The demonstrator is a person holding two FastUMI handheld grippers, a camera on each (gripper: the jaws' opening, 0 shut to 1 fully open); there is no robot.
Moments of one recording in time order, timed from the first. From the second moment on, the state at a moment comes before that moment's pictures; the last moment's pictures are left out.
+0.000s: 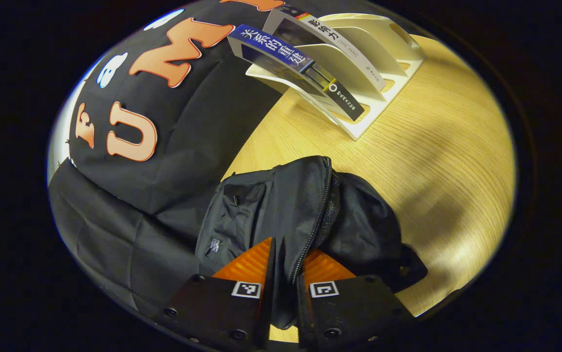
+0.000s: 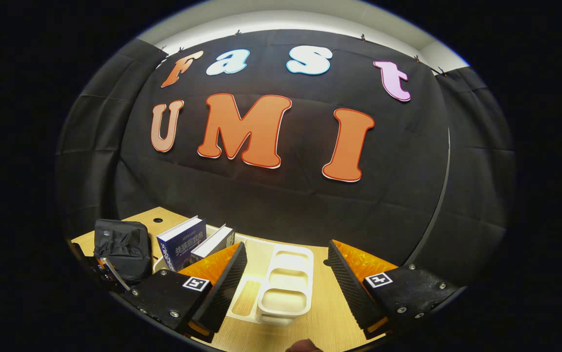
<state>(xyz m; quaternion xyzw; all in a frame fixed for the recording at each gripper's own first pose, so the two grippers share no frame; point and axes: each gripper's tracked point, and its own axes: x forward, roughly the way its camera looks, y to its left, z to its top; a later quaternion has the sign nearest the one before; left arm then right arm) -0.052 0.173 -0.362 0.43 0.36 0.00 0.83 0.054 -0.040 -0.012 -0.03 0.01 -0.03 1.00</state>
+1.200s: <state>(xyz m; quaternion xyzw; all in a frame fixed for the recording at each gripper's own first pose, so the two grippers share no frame) 0.008 0.228 -0.242 0.26 0.39 -0.24 0.85 0.140 0.119 -0.002 -0.06 0.15 -0.01 0.99</state>
